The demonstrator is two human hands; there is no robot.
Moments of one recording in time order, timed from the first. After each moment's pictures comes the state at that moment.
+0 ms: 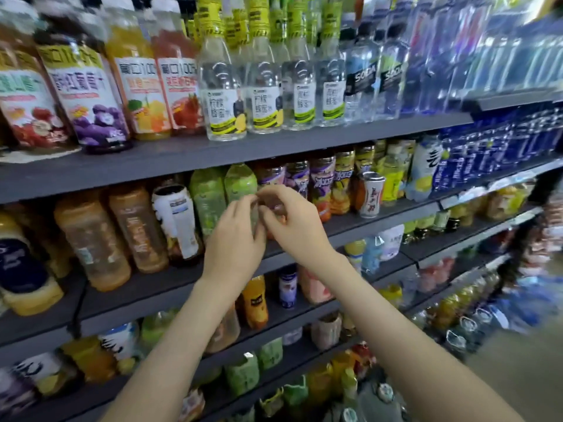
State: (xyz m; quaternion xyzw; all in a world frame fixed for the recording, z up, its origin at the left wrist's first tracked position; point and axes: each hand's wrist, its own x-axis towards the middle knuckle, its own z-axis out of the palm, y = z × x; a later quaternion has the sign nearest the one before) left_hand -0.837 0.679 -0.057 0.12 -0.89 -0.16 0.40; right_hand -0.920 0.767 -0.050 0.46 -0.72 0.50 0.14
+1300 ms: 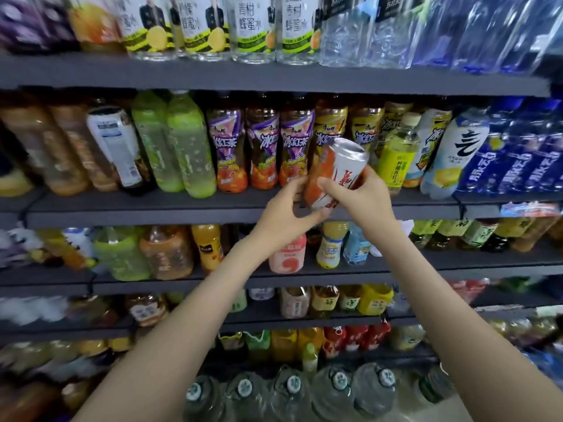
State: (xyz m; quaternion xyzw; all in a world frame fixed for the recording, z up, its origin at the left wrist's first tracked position) left_hand -1.011 0.815 -0.118 0.21 -0.82 -0.47 0.26; right_hand -1.135 0.904 -0.098 0.35 -0.73 0.58 -0.10
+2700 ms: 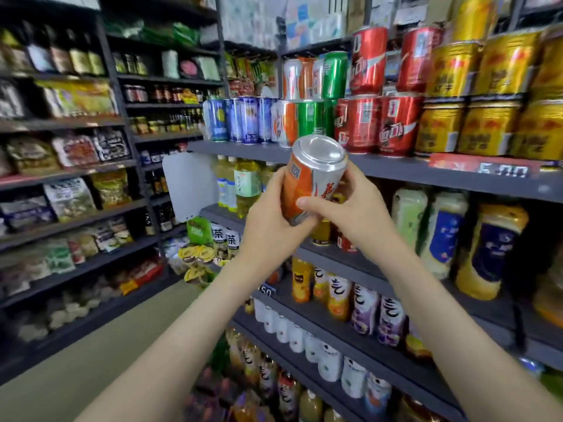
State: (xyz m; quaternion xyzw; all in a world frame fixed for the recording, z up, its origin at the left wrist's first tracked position) left_hand -0.330 0.479 -0.007 0.43 -0.71 -0.12 0.55; right_hand -0.469 0.477 0.016 0.69 -0.39 0.57 -0.23
